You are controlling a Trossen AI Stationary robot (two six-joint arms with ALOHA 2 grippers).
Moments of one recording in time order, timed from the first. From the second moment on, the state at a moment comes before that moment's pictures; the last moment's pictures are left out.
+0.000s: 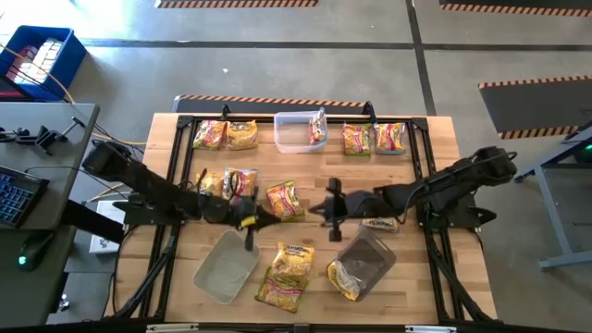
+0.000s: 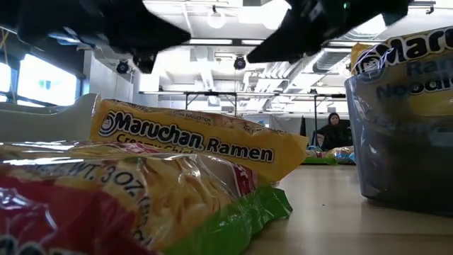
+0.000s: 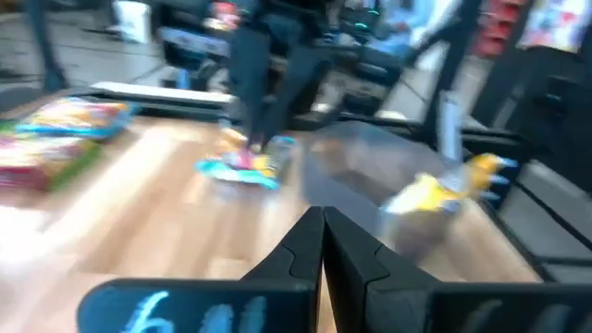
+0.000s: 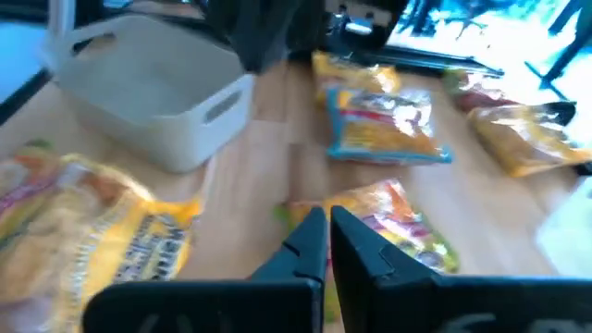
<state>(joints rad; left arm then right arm) -0.31 1.37 0.44 0.79 -0.30 -0.15 0.21 1.45 0.75 0.28 0.27 -0.04</state>
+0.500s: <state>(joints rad) -0.02 1.32 0.40 0.63 -0.19 -0.17 -0.03 1.48 0.64 0.52 0.26 -0.06</state>
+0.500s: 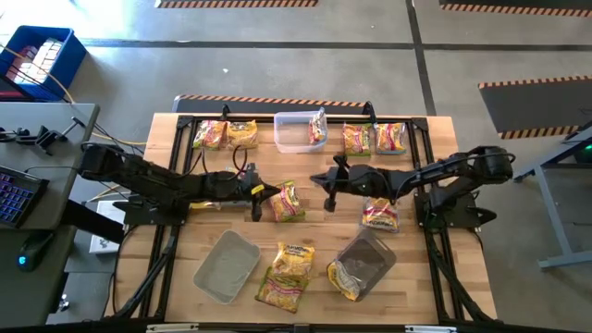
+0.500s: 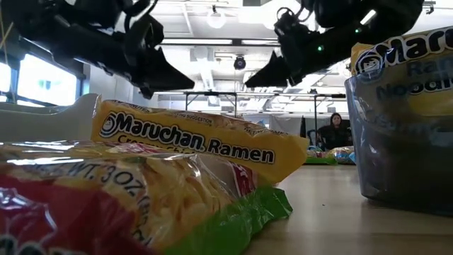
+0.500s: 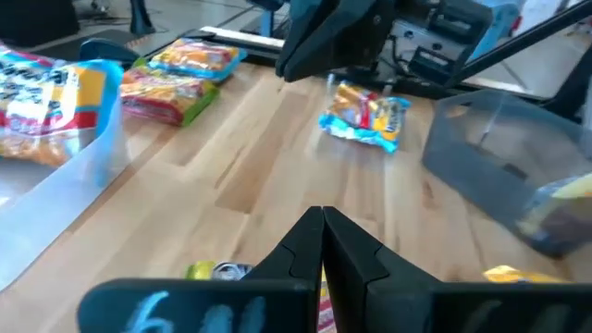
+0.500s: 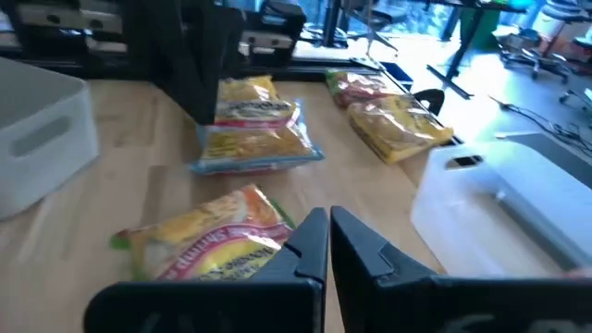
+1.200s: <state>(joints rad) 0.02 1.33 0.41 0.63 -0.19 -0.16 -0.12 1.48 0.64 0.51 0.26 -0.05</state>
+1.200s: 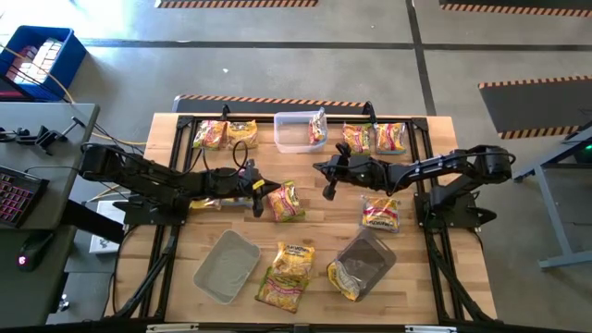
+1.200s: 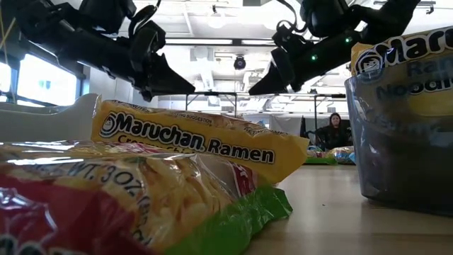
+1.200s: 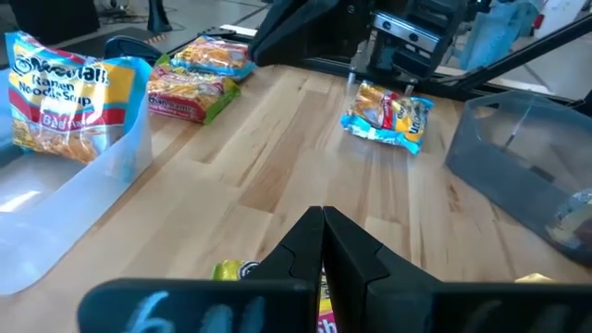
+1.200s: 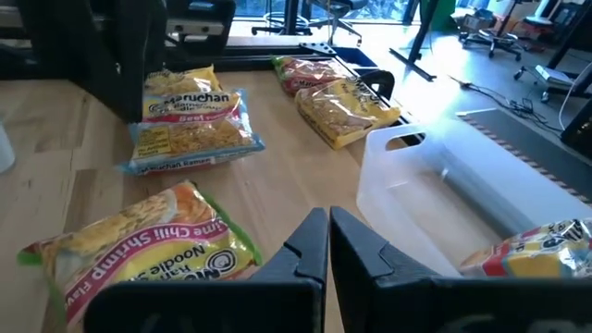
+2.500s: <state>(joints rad) 0.02 1.33 0.41 0.56 -0.19 -0.18 -0.12 1.48 0.64 0.46 0.18 0.05</state>
